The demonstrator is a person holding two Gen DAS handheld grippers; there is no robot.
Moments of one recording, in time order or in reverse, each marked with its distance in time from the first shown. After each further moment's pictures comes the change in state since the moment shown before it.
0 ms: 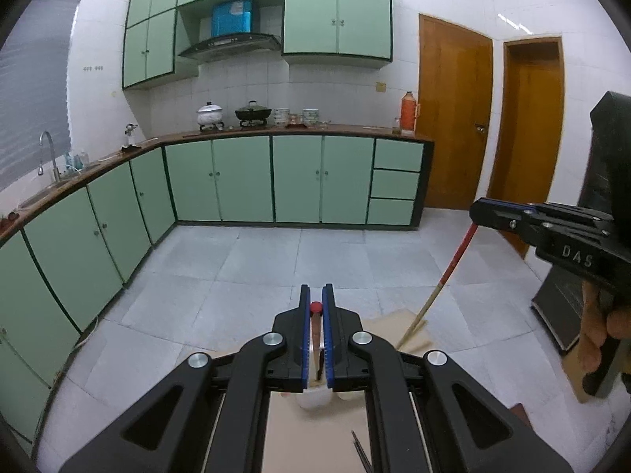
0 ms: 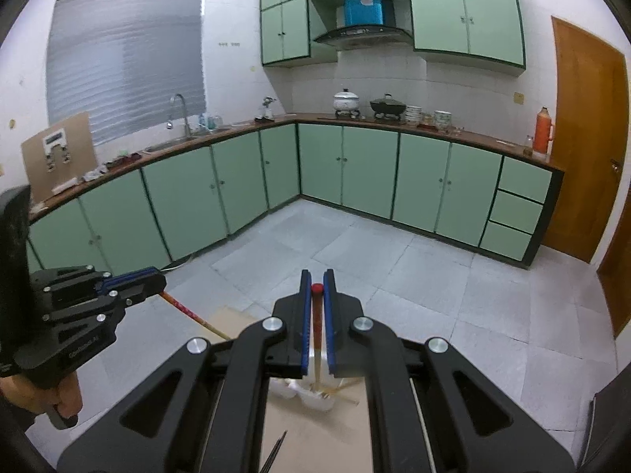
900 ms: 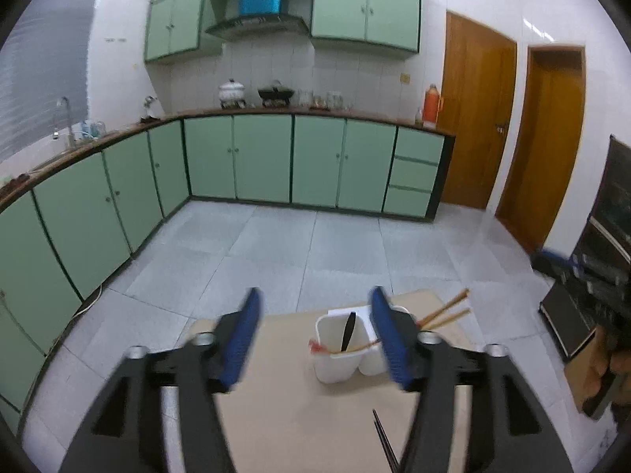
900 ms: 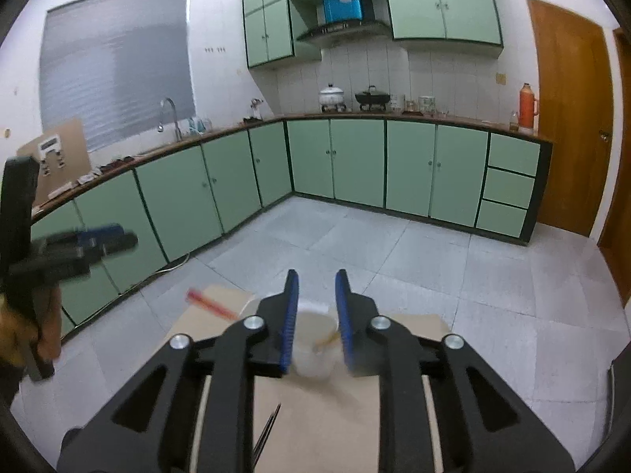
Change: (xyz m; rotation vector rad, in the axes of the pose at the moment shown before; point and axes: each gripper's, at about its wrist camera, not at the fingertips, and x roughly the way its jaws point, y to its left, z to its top) left arm -0.017 0.039 -0.065 -0.092 0.006 0.029; right arm -0.033 -0.007 -0.125 0.060 -0.047 0.000
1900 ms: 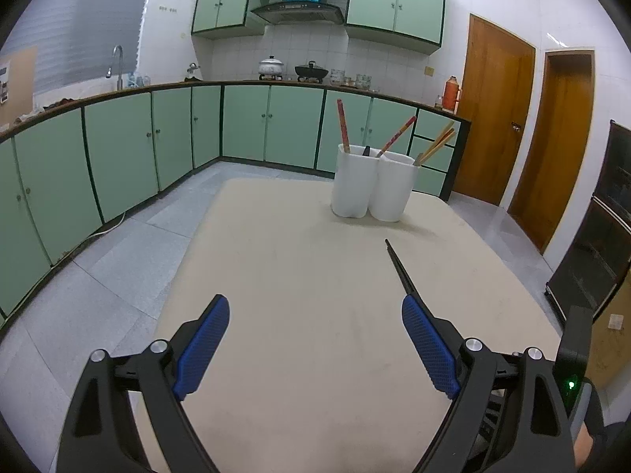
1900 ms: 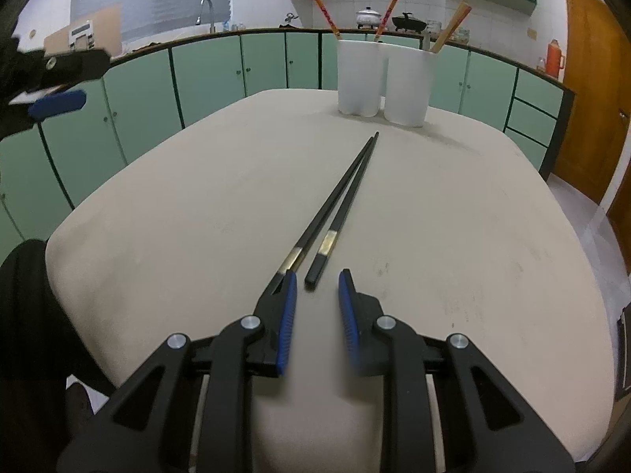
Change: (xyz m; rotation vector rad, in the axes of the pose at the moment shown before) left arm -0.083 -0.003 -0.277 -0.111 0.029 0.060; right arm 0.010 0.123 -0.324 -0.106 0.245 0.006
